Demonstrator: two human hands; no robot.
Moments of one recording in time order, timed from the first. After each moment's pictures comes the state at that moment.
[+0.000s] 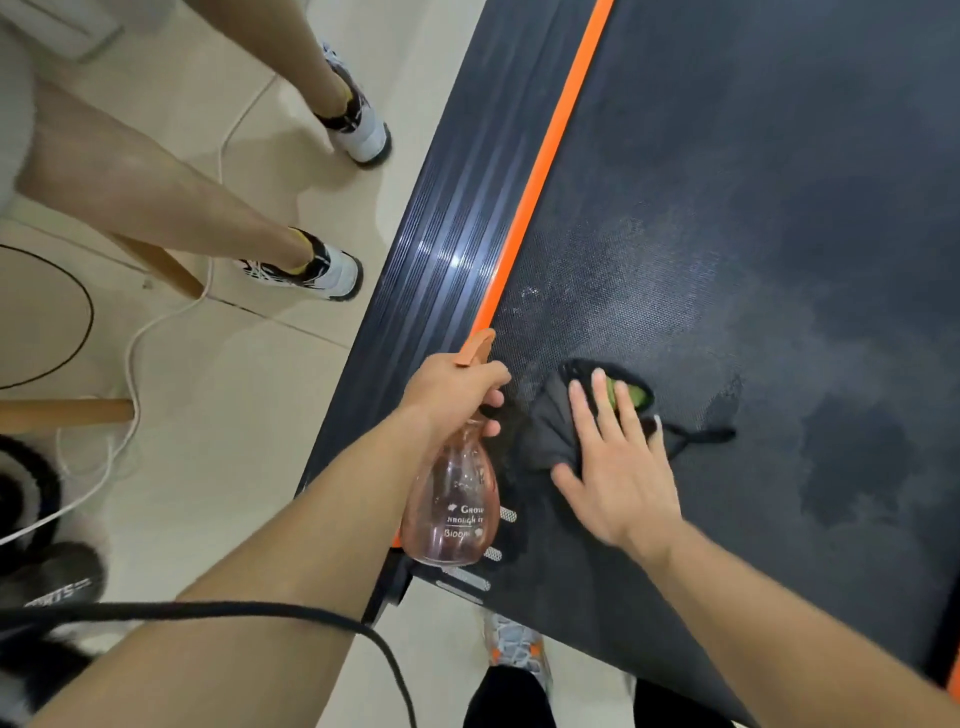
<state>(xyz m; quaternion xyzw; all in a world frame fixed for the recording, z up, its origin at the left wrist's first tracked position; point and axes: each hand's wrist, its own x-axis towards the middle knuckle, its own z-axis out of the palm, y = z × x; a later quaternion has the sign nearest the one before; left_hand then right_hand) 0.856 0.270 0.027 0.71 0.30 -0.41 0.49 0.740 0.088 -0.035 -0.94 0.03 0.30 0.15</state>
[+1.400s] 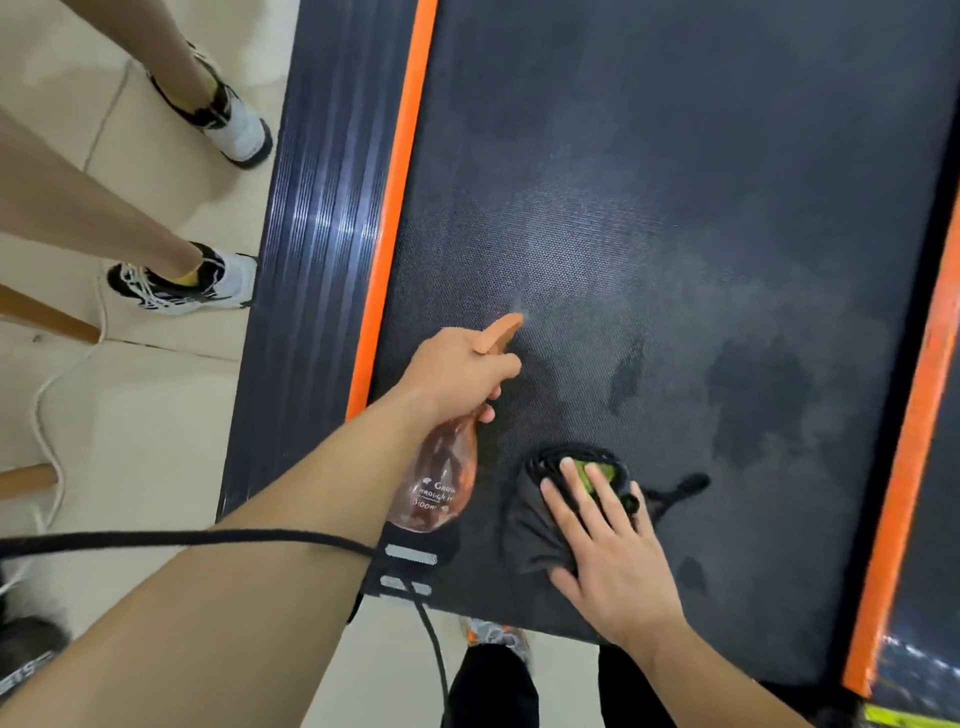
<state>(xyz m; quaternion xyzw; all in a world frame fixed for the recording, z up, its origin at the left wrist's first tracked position) 0.872 0.165 0.006 0.80 0.08 -0.47 0.36 0.608 0.034 -0.058 -0.96 -0.03 0.27 0.11</state>
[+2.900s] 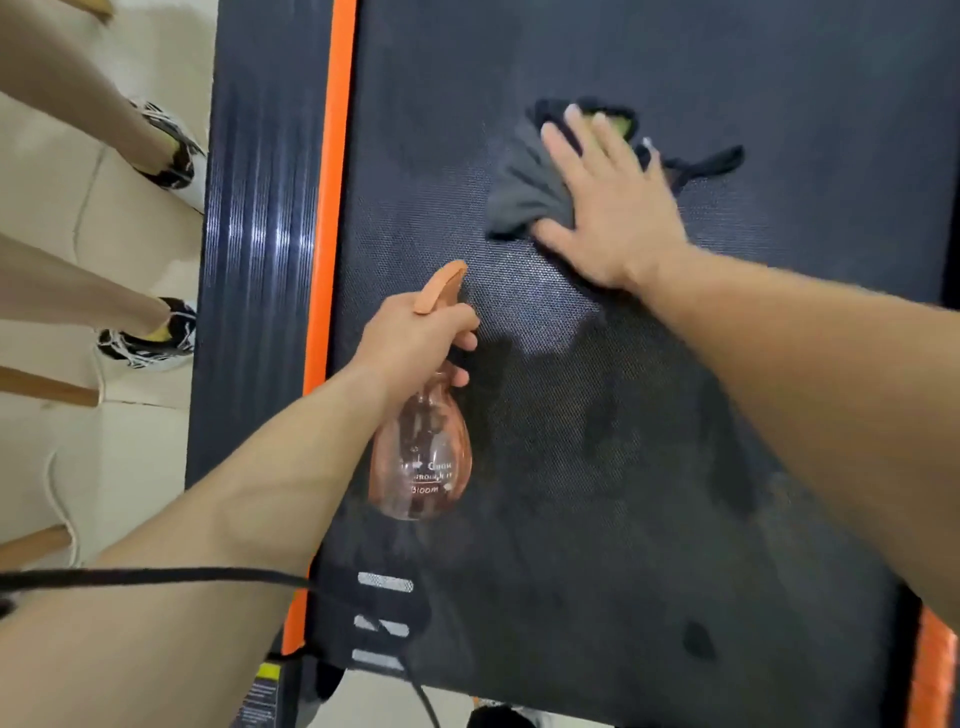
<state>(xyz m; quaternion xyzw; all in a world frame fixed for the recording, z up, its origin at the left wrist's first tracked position) 0.925 0.116 -0.007 0.80 0.15 -0.40 0.42 0.935 -0.117 -0.081 -0.98 0.04 0.15 0.13</state>
